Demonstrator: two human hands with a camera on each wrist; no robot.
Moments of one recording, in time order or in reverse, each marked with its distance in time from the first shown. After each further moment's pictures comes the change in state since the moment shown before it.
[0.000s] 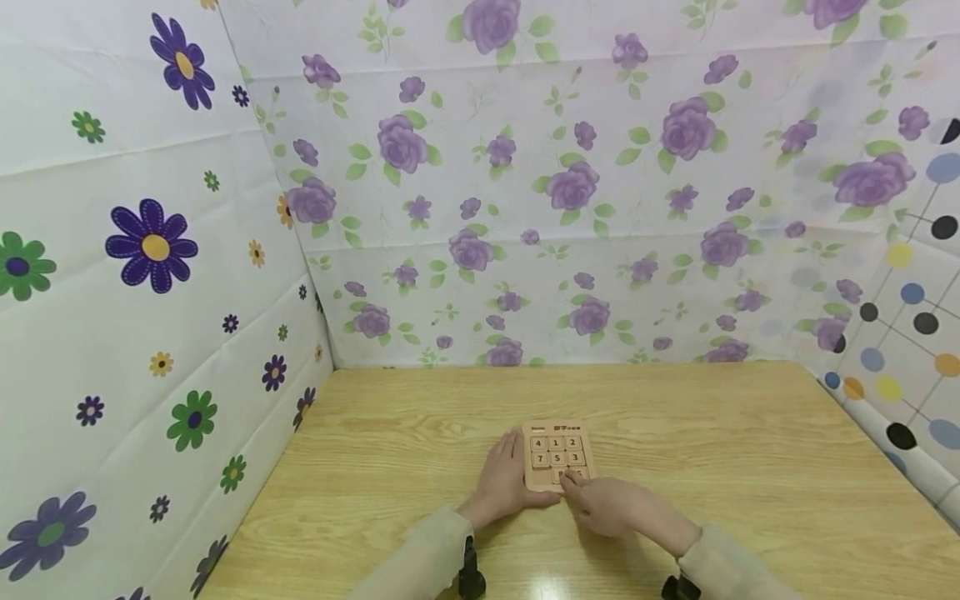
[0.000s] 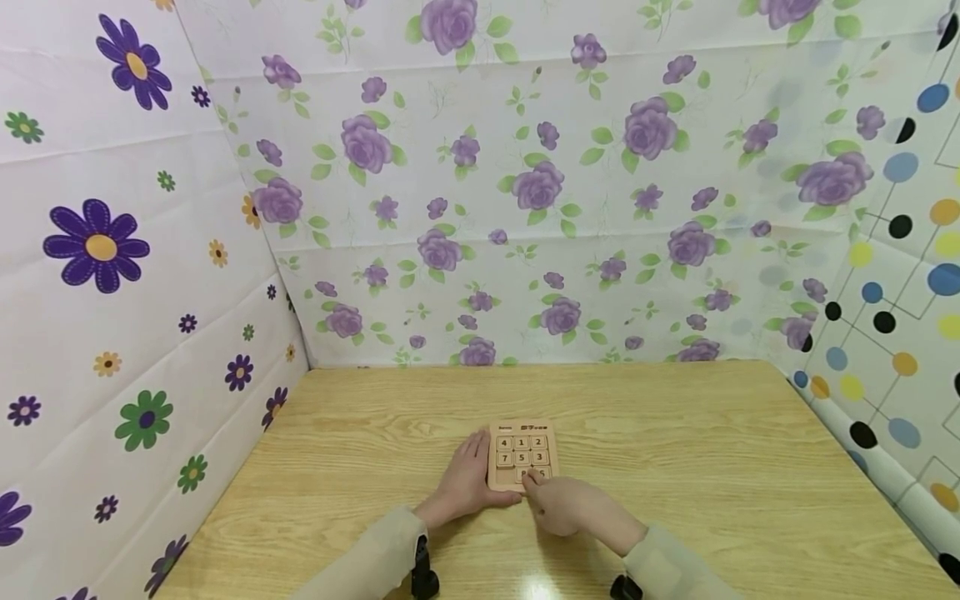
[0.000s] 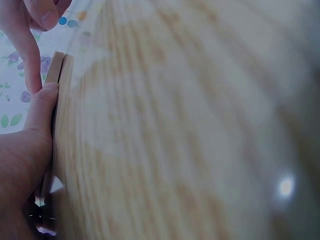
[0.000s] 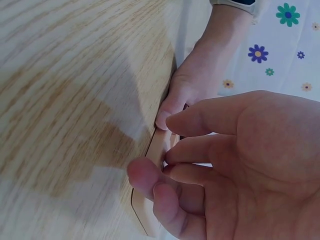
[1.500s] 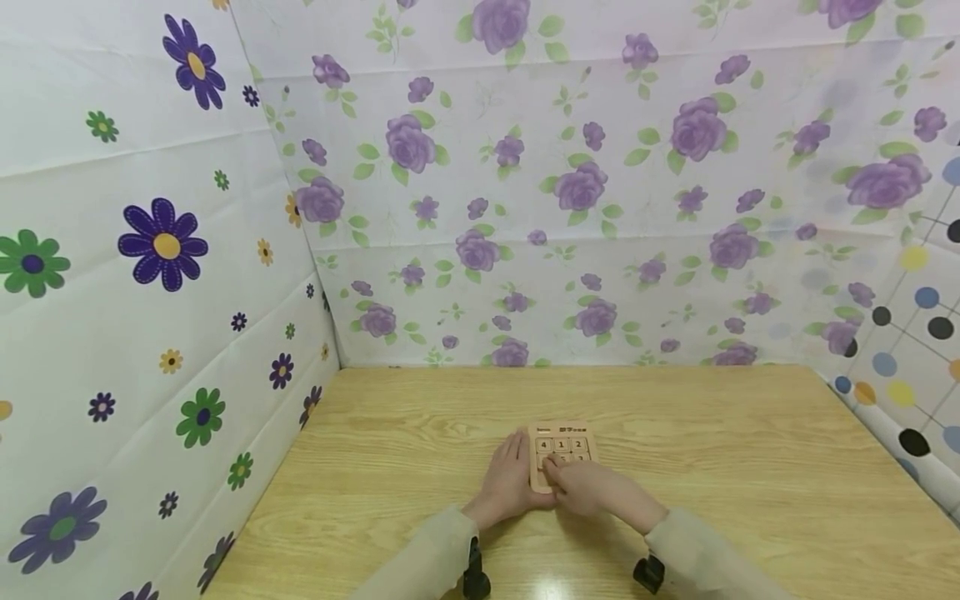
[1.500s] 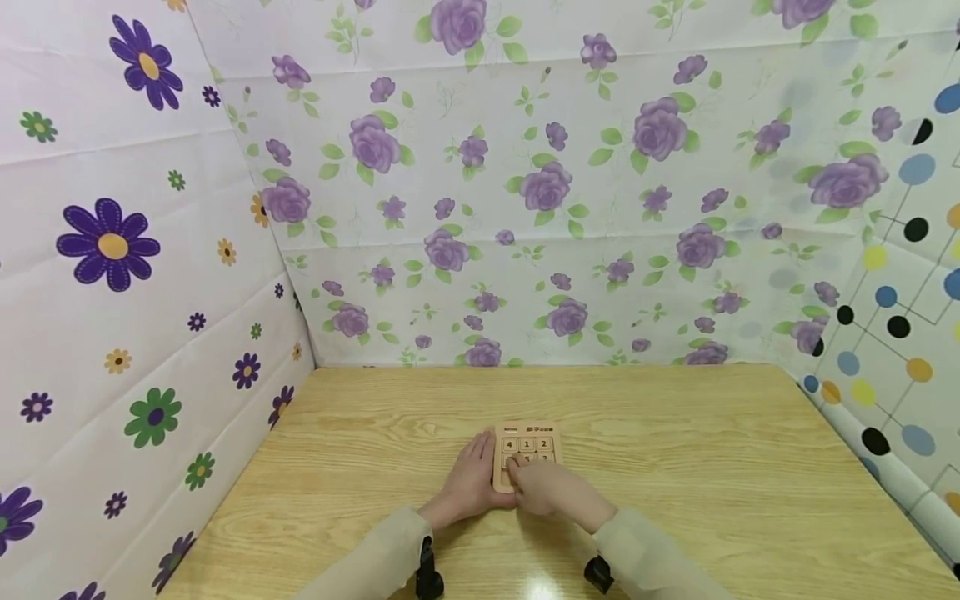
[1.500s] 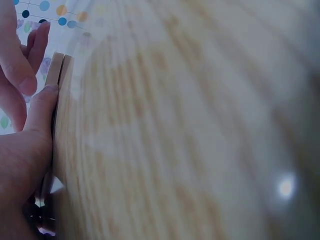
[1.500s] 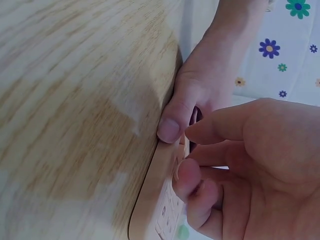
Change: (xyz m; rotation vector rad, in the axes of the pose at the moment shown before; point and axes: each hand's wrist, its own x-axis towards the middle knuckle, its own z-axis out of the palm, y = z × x) left_hand -0.001 0.002 -0.002 0.071 0.010 0.008; right_hand 0.045 -0.008 0.001 0.013 0.080 -0.077
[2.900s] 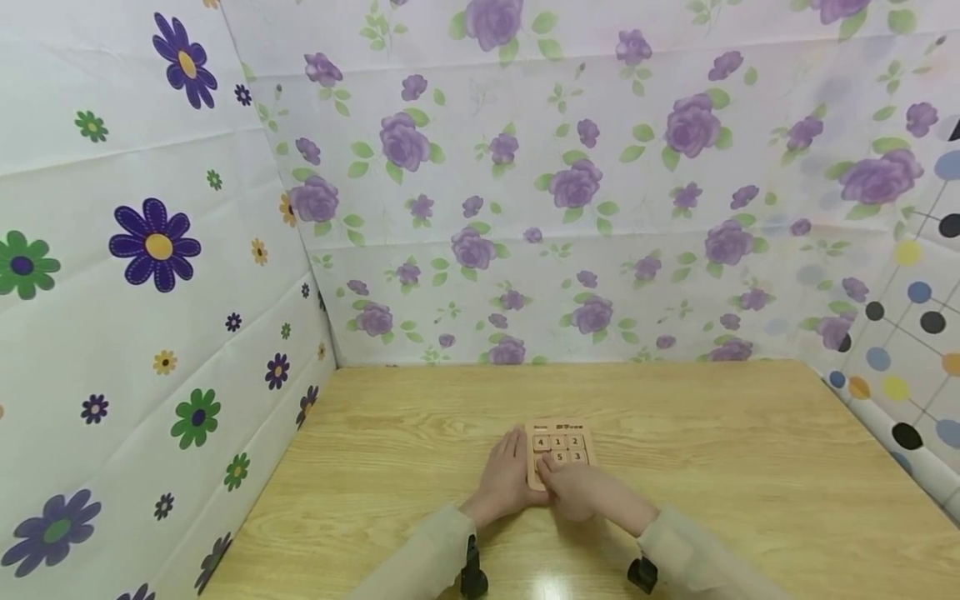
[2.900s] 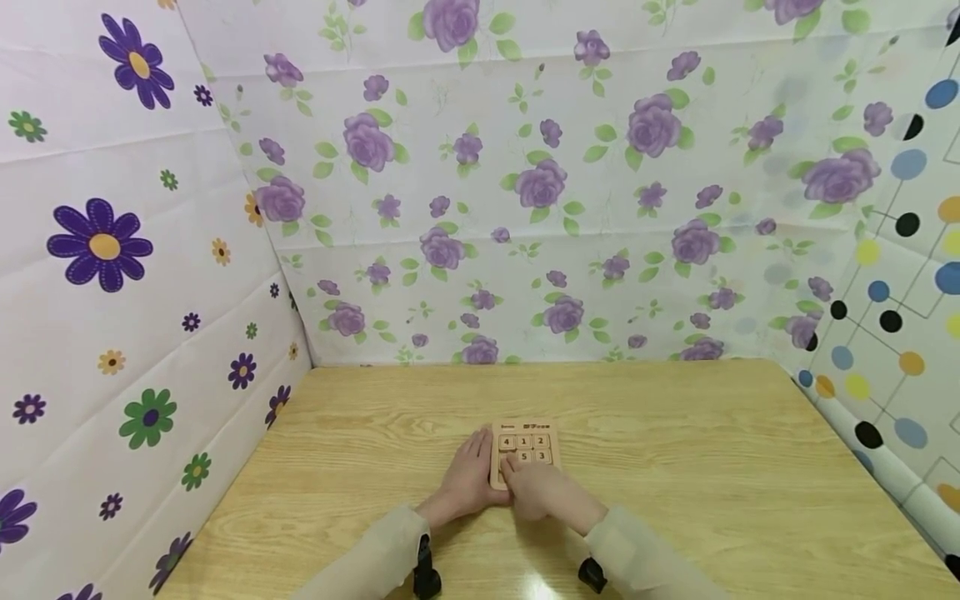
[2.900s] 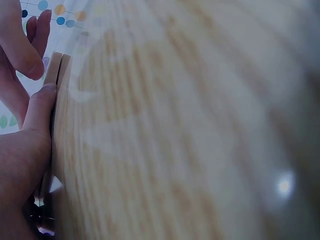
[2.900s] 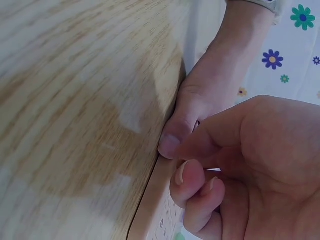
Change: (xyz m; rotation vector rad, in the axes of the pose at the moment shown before) left_hand 0.000 0.001 0.001 0.005 -0.010 0.000; right_hand -0.004 -0.013 0.003 -0.051 -0.053 0.060
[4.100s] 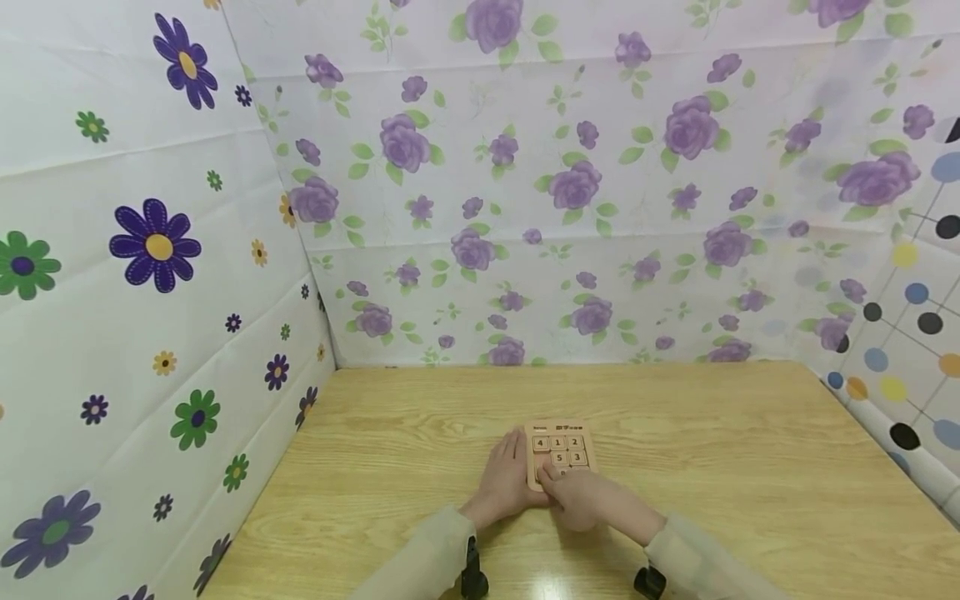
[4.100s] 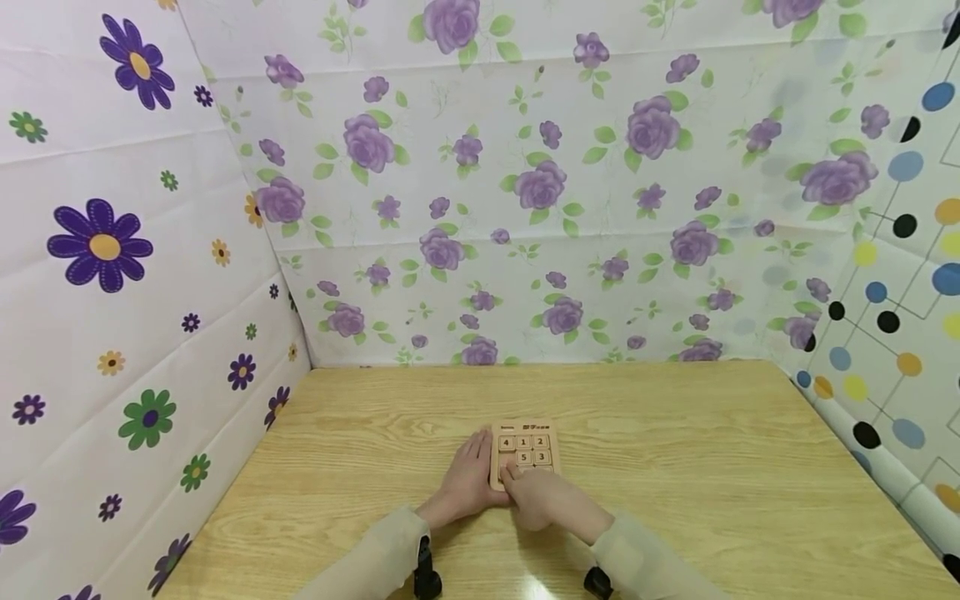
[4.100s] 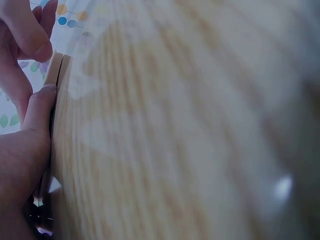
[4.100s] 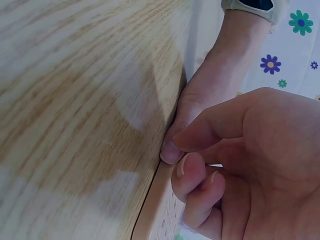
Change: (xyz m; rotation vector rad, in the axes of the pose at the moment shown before) left_hand 0.000 0.000 -0.001 0.001 0.010 -0.009; right_hand -0.007 0.000 0.003 -0.028 0.000 -0.038
